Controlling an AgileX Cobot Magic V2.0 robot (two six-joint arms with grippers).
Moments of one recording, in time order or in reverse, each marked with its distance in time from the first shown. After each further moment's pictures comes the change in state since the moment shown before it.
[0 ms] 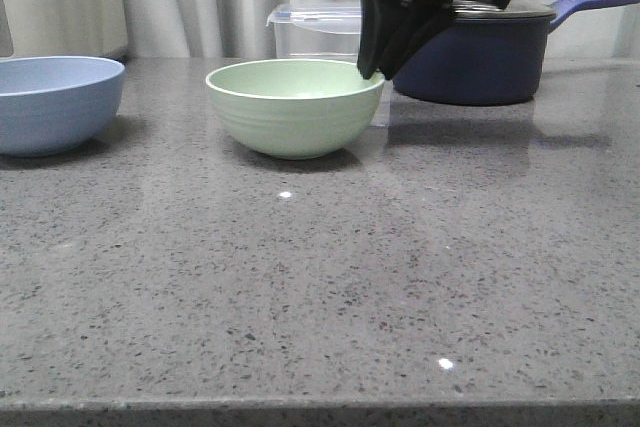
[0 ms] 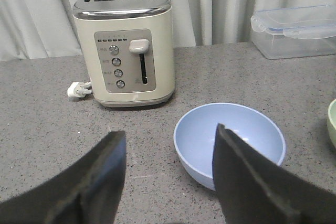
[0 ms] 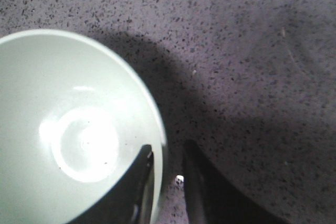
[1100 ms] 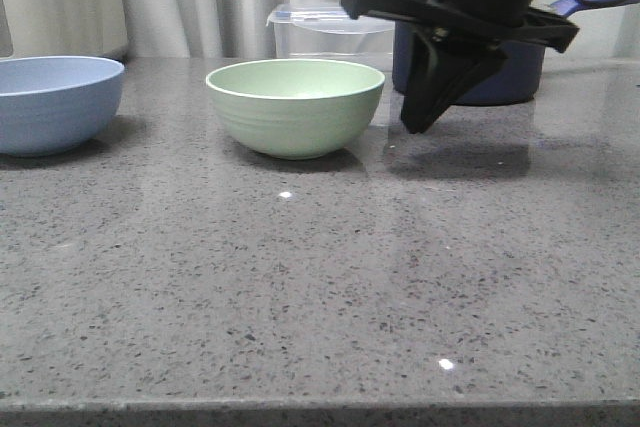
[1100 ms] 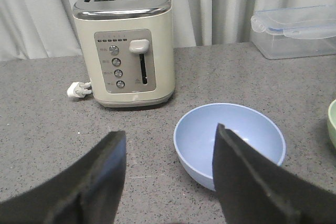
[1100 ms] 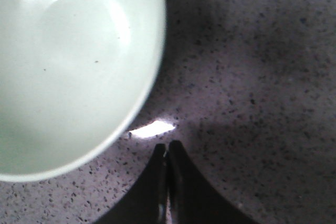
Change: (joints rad) left arm 0.000 0.000 0.000 0.000 0.000 0.000; right arm 0.029 -0.163 0.325 0.027 -0.101 -0.006
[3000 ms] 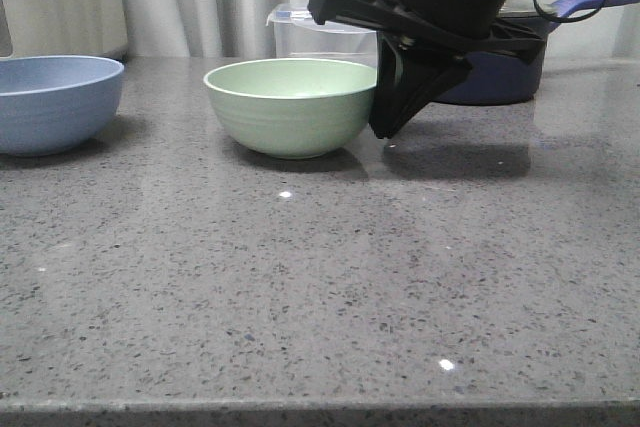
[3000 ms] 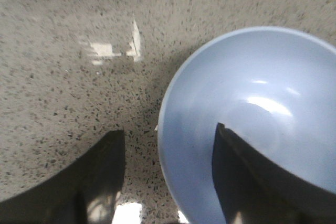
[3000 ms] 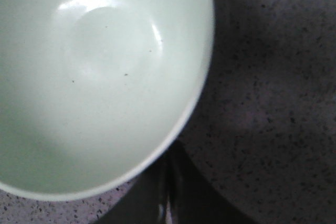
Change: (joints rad) left arm 0.000 0.963 -0.581 -0.031 0.380 0.000; right arm 0.021 0.012 0.002 0.041 -0.046 -0.002
